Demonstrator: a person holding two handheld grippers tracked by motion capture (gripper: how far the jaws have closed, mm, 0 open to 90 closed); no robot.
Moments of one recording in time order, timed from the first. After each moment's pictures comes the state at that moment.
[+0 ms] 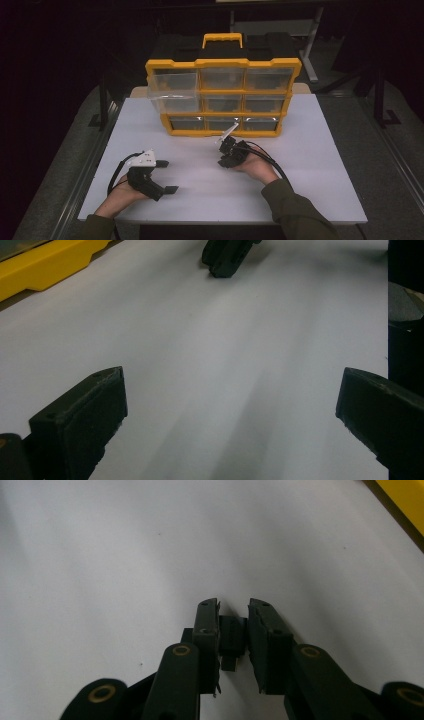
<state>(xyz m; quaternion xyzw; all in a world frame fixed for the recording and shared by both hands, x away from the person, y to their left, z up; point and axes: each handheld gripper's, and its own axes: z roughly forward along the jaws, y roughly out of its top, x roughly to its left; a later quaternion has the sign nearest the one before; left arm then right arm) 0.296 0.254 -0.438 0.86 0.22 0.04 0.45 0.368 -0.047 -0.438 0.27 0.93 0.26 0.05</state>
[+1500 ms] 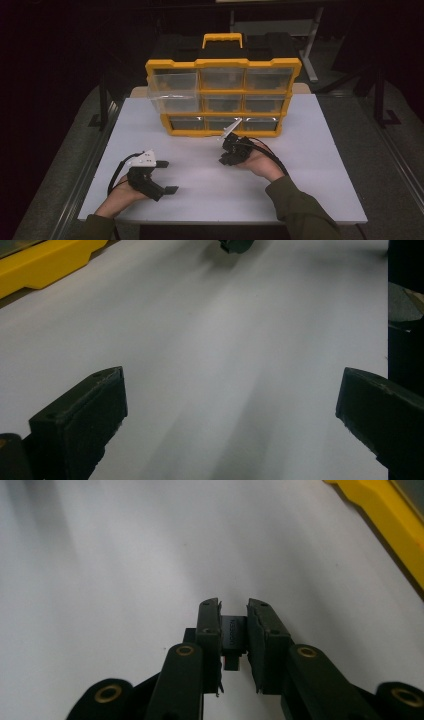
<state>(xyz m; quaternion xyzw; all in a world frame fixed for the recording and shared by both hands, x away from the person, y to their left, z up) 0.296 0.254 -0.439 0.86 0.23 0.04 0.45 0.365 -0.055 -0.414 0.24 0.93 0.27 0.04</state>
